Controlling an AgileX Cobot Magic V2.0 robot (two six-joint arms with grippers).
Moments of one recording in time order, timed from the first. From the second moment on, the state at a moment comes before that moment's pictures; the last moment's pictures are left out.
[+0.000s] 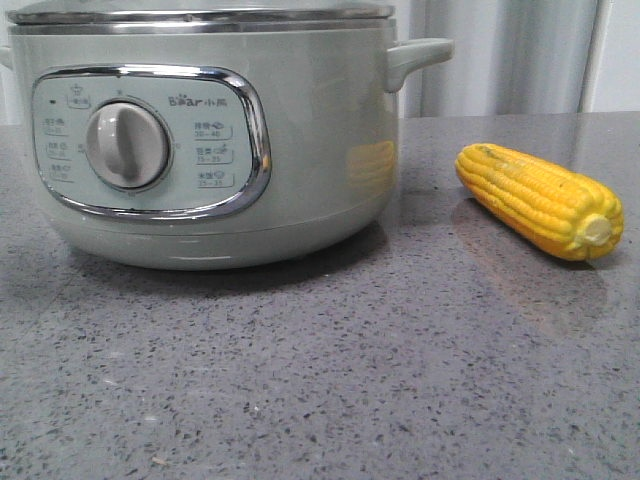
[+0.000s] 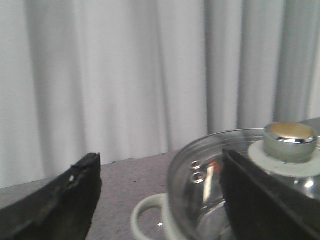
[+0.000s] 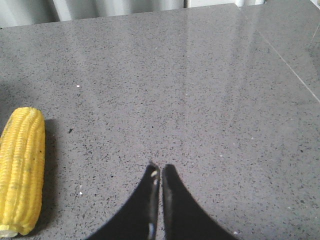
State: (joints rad) left arm -0.36 0.85 -0.55 0.08 -0.28 -0.03; right arm -0.17 0.54 -0.53 0.03 0.45 -0.03
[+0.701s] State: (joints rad) left arm -0.62 1.37 -0.92 0.07 -0.28 -0.03; right arm -0.17 0.54 -0.47 0.03 0.37 -0.03
